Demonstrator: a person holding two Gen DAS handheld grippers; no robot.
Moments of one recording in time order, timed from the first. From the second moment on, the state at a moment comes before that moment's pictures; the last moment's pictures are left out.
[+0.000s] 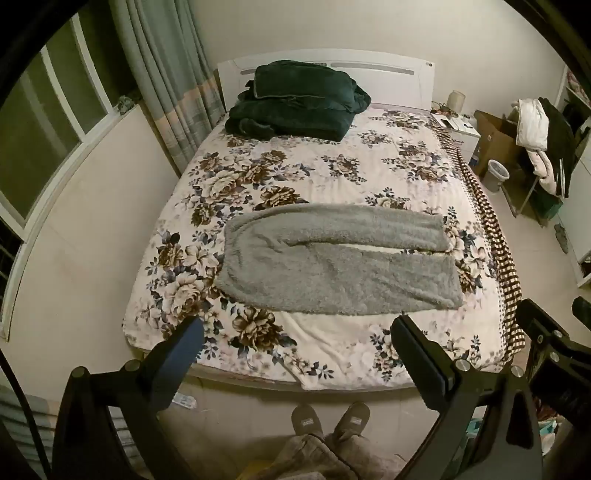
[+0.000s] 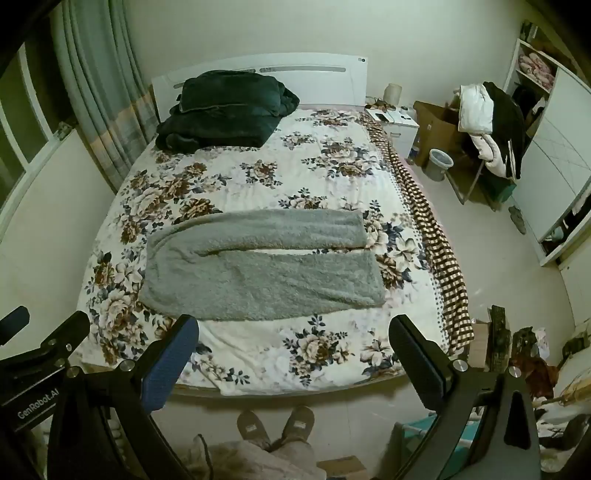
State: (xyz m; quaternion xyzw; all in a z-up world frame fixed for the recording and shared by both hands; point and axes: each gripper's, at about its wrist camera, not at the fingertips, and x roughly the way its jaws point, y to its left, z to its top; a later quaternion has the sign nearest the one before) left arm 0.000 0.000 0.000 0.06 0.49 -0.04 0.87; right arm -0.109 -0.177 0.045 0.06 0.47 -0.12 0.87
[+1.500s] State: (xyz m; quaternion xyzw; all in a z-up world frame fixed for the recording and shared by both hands) left arm 0.002 0.000 0.017 0.06 0.48 -0.04 0.87; right arm -0.117 -0.187 0.044 0.06 0.46 -0.11 0.88
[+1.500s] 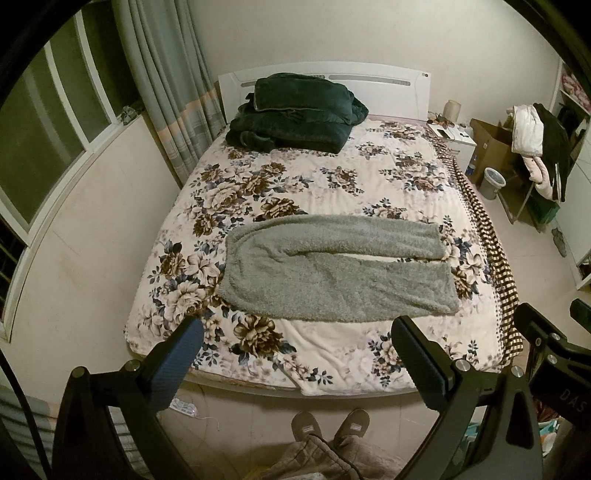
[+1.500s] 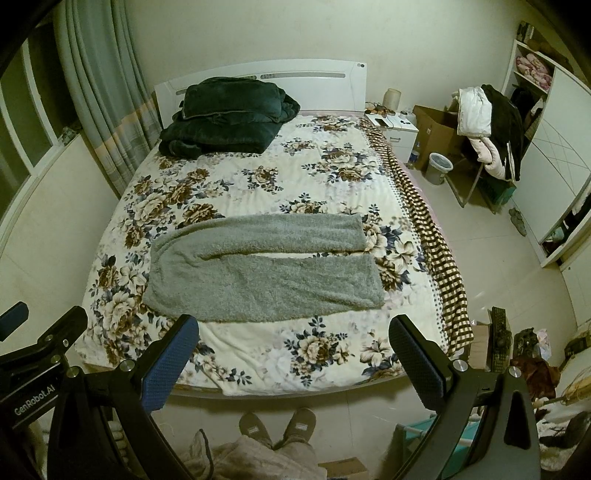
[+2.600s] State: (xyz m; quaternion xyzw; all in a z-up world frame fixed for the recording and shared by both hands) left arm 0.008 -0.001 0.041 0.06 0.47 -0.04 0.88; right arm -0.121 -0.186 0.065 0.07 0.46 -0.11 0.88
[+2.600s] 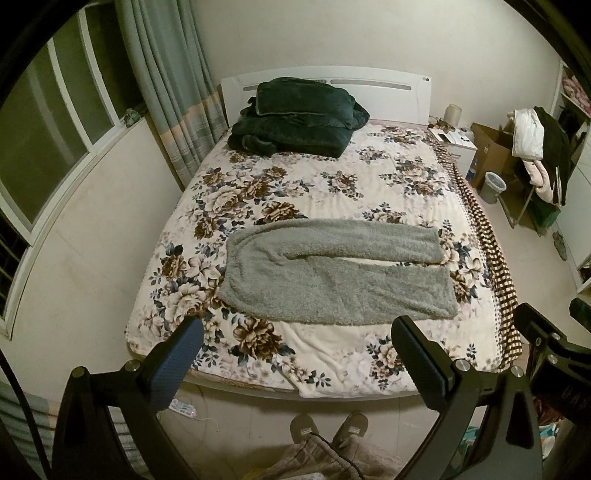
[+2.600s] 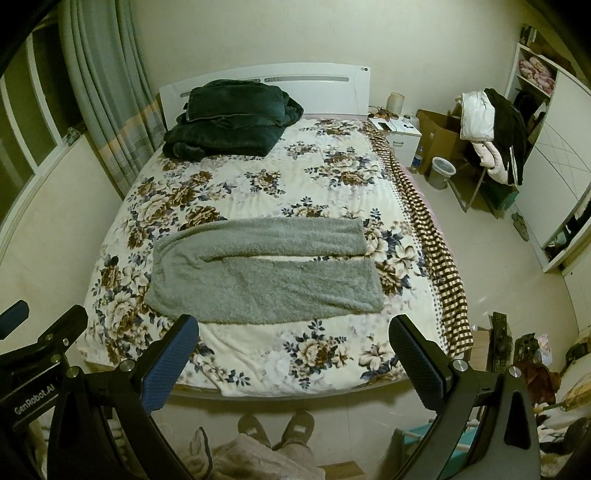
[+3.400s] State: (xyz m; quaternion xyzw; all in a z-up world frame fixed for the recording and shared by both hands) left arm 0.088 -0.039 -0.008 0.06 0.45 0.01 0.89; right arm -0.038 -0.231 0.040 0.08 0.45 -0.11 0.88
